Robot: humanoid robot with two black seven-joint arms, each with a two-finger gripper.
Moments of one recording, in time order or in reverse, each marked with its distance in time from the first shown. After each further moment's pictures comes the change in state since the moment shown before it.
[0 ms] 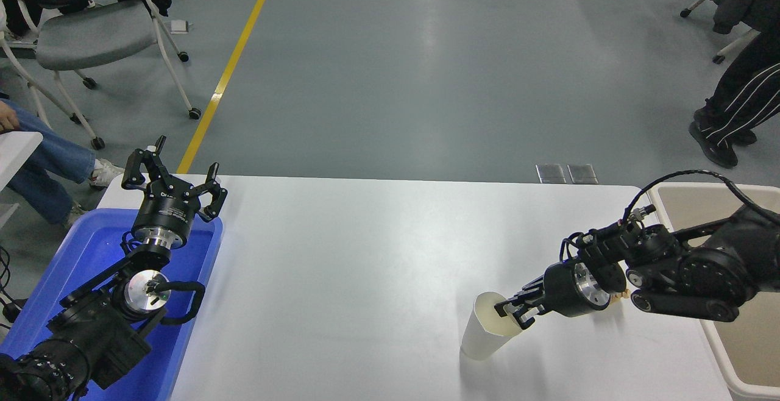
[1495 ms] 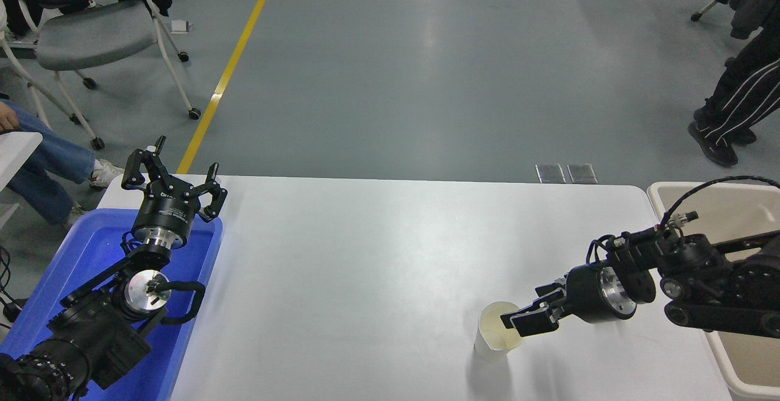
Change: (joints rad) left arm 0.000 0.000 0.000 0.000 0.000 0.000 0.000; right arm -0.033 -0.081 0.043 0.142 -0.017 0.003 -0.152
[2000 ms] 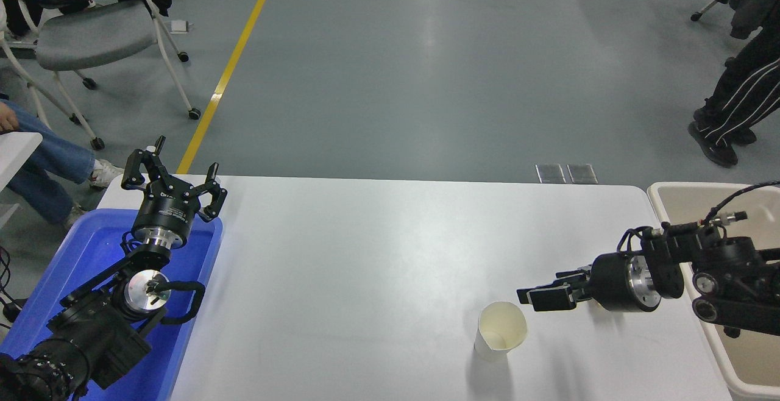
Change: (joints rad) left arm 0.000 0.000 0.000 0.000 0.000 0.000 0.000; right arm -0.025 -0.137 0.074 0.082 0.022 -0.007 -0.009
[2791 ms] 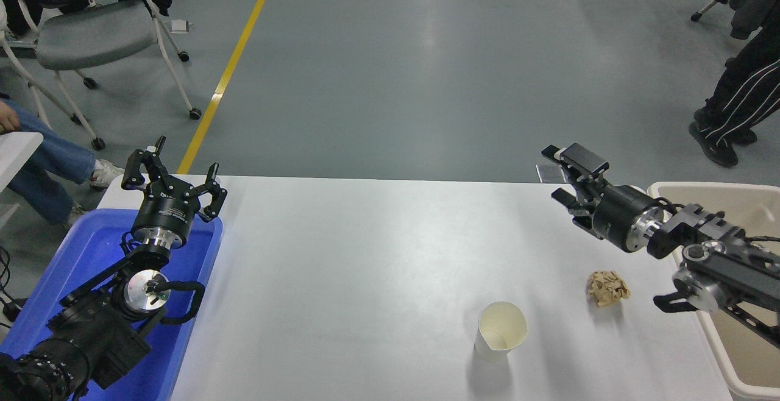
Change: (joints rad) left arm 0.000 0.000 0.000 0.000 0.000 0.000 0.000; right arm -0.476 -0.079 0.724 -0.056 0.492 -0.157 -0.030
